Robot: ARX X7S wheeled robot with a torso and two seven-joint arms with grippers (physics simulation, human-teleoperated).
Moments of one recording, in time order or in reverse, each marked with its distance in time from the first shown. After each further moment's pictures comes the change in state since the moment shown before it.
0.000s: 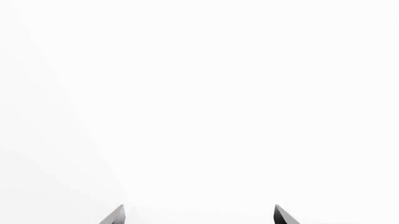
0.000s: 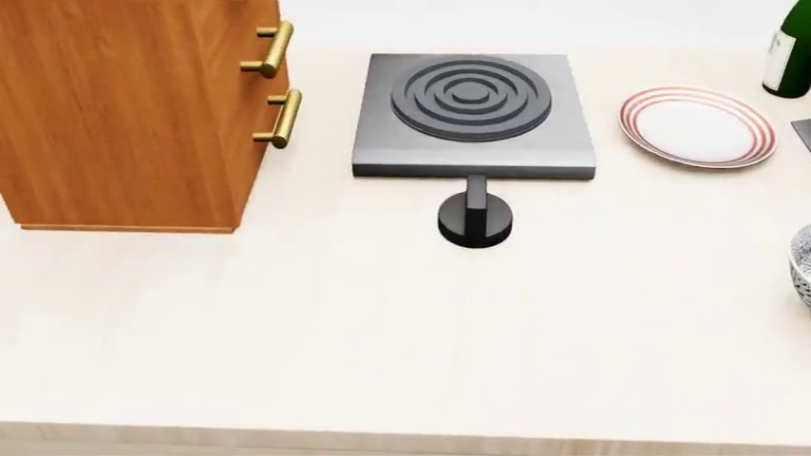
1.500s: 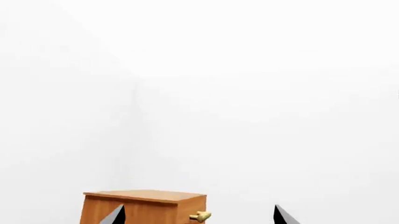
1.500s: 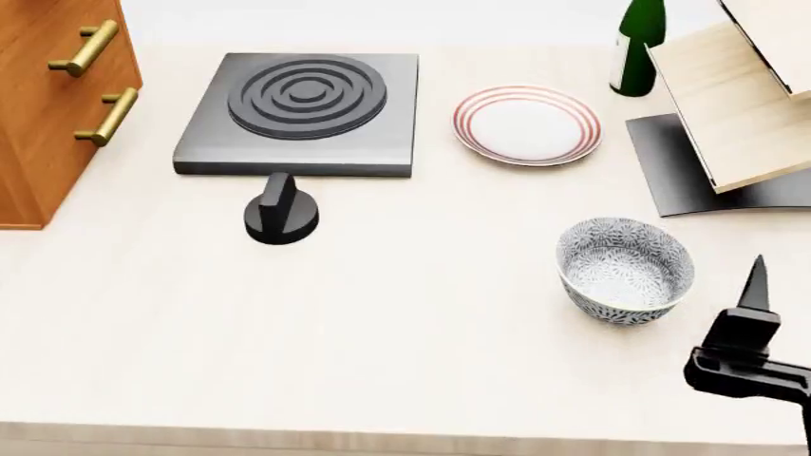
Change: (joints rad) left arm -0.604 0.997 0.495 -0.281 0.274 -0.632 0.942; right arm 0.133 -0.241 -0.534 0.092 -0.277 -0.170 0.260
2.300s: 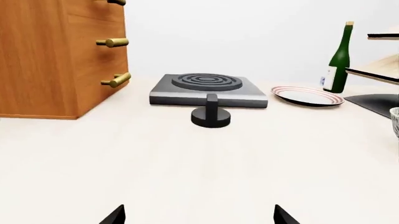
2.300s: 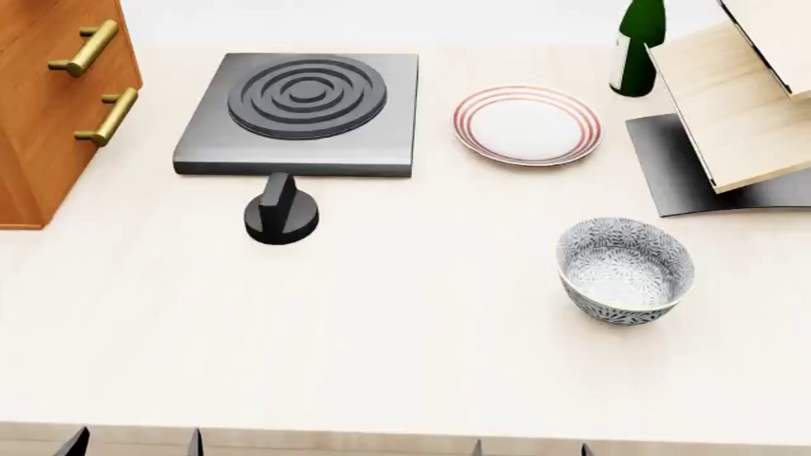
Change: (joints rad) left arm 0.004 0.170 0.242 -0.736 0.108 0.112 0.186; right arm -0.287 -0.402 -0.405 0.438 -0.453 -0.719 -0.034
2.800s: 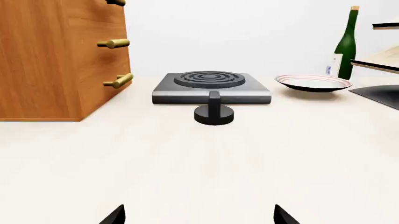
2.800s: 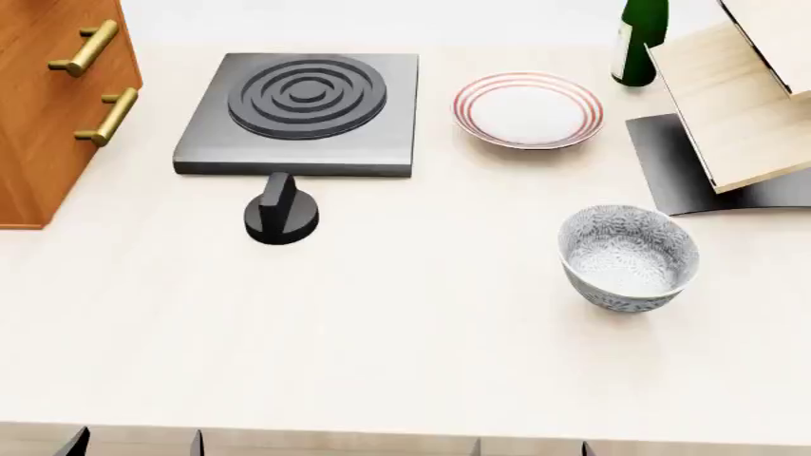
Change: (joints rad) left arm -0.004 0.049 -0.049 -0.008 0.088 -0.008 0.040; right arm -0.007 -0.049 0.054 -0.002 -0.069 -0.019 -0.054
